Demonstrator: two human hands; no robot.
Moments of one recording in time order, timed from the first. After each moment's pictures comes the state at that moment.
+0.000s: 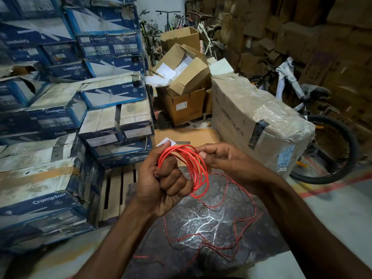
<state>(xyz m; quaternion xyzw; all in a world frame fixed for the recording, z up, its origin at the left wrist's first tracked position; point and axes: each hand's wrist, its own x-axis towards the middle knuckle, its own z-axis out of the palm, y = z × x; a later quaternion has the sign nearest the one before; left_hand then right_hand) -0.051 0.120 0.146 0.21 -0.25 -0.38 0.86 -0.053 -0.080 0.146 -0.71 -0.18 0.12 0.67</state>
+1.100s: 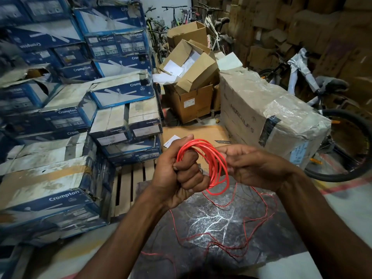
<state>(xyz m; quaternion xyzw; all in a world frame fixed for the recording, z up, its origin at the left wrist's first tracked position) -0.037 0.109 0.158 0.30 -0.23 -0.42 0.82 -0.047 -0.100 0.153 -0.55 -0.18 0.29 0.76</state>
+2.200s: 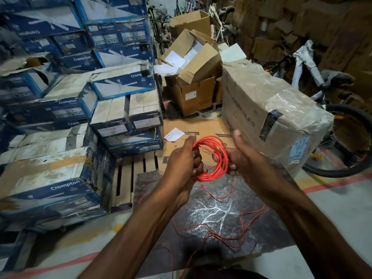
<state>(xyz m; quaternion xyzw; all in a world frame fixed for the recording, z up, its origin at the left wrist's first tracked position) -0.045 0.073 0.145 0.57 0.10 -0.17 0.80 -0.083 -0.082 0.149 -0.73 -0.01 0.15 0.66</state>
